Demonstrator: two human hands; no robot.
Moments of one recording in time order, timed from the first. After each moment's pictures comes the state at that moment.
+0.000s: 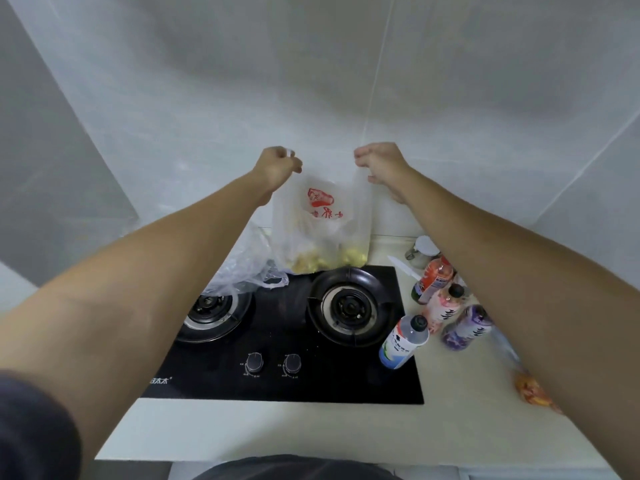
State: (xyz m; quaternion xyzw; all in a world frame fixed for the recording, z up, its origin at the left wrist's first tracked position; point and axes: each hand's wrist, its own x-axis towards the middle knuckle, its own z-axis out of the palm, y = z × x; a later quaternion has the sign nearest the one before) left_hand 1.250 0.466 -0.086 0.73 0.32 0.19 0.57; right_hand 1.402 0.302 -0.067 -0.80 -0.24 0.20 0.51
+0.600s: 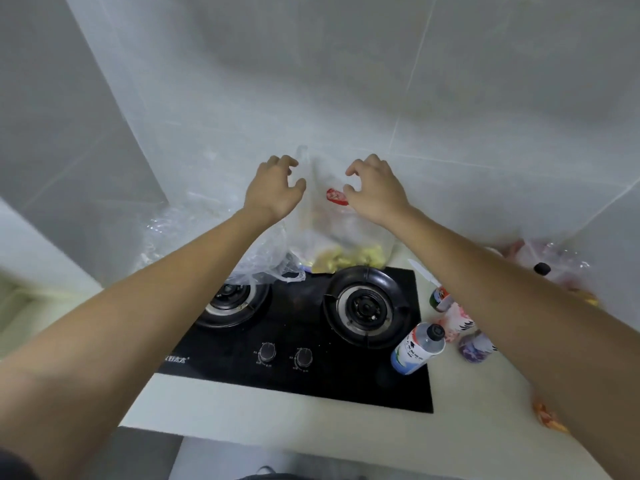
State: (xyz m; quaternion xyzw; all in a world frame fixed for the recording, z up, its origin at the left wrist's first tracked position) left_hand 1.195 0.469 -0.115 0.89 0.32 0.22 0.25; right_hand 1.354 0.317 -0.102 -0.85 -0.47 0.00 0.22
